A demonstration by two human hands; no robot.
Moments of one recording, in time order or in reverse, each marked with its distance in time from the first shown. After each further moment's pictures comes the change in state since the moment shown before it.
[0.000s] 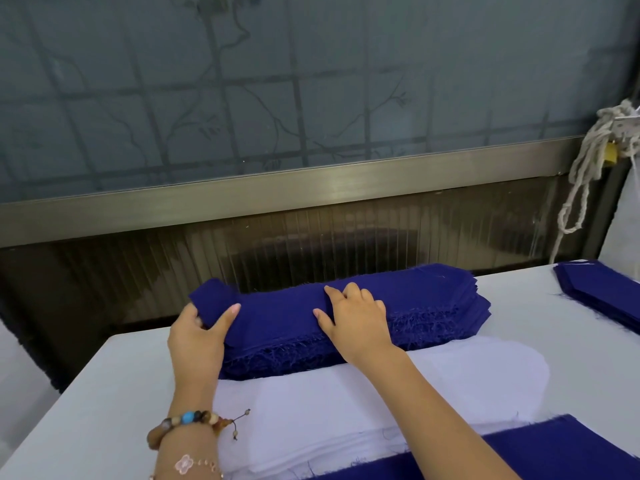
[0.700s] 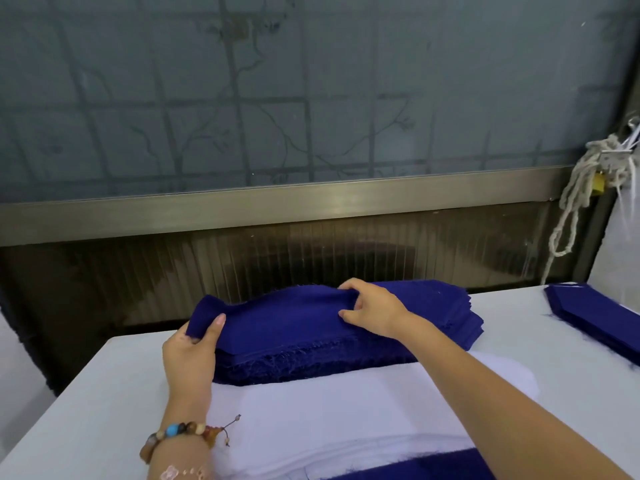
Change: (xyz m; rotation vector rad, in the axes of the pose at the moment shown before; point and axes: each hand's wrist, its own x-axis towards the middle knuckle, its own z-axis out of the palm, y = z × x) left_hand -0.001 -0.014 -0.007 -0.264 0.038 -0.137; right_hand 0.033 0.050 -0.033 0.415 -0.242 -0.025
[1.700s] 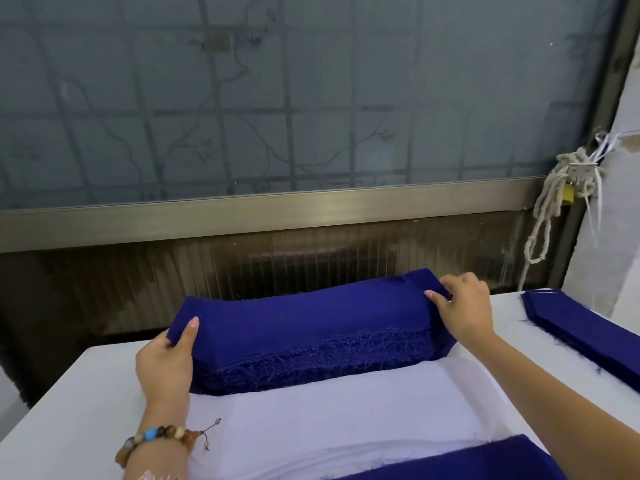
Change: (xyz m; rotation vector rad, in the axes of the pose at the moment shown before) left_hand -0.002 0.009 0.006 0.133 0.125 -0.051; right_hand -0.040 0.114 -0.070 -0.186 0.685 0.244
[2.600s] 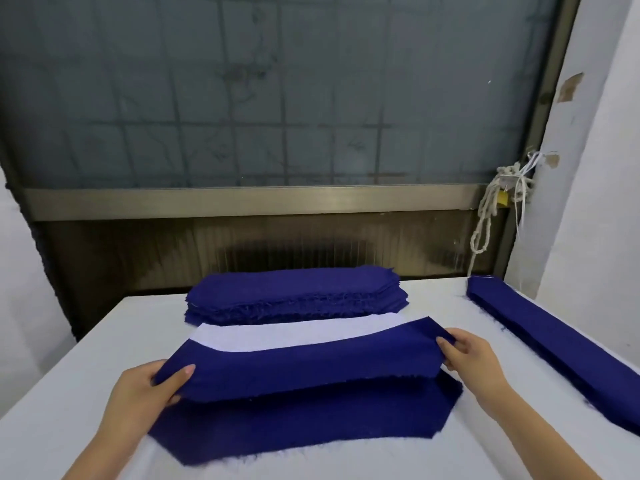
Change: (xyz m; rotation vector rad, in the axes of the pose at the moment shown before) left_hand -0.123 0.017 -0.139 0.329 -0.413 -0.064; right_hand -0.151 0.062 -0.114 0.635 -0.305 0.267
